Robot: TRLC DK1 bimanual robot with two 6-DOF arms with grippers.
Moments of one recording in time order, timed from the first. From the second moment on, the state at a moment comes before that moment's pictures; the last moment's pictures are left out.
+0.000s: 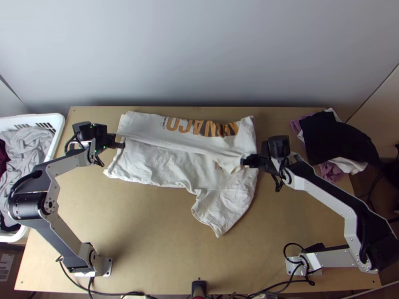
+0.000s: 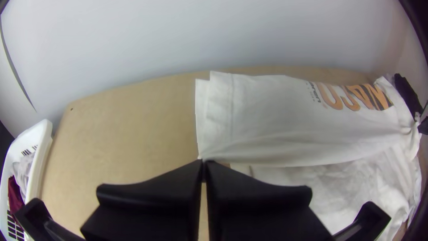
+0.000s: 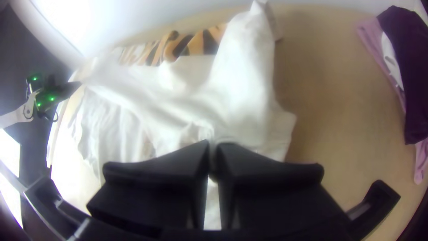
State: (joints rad) left arm 0.13 1.85 1.05 0.22 0.19 0.22; right arm 0.36 1.50 0.87 -0.14 -0.13 0.36
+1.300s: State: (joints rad) left arm 0.29 1.42 0.78 -0.47 0.45 0.29; right arm 0.40 0.90 0.65 -0.74 -0.45 0.39
